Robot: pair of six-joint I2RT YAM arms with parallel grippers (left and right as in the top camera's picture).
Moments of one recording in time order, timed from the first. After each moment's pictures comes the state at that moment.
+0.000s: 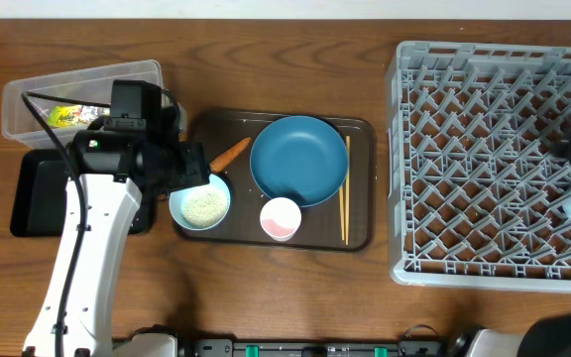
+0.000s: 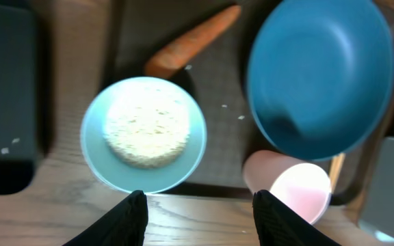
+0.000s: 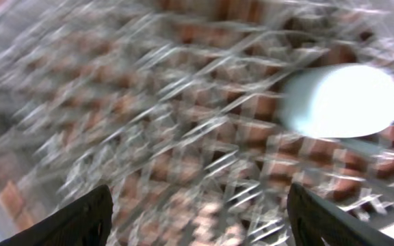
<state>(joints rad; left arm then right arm) -0.06 1.39 1.30 -1.15 0.22 -0.25 -0.52 1.51 1.48 -1.11 -0.16 0.14</state>
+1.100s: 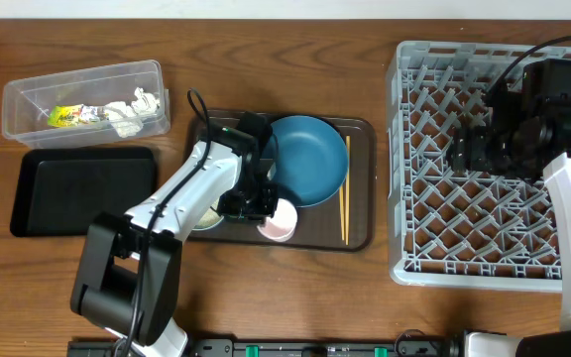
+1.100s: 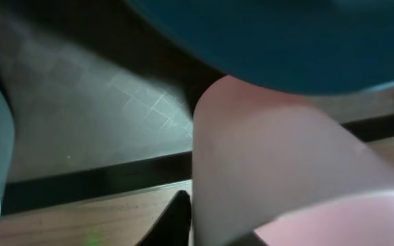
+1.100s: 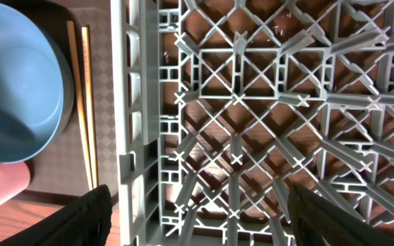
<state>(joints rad) -0.40 1.77 1.20 -1.11 0.28 -0.26 -0.08 1.49 1.45 -1.21 -0.16 0.02</state>
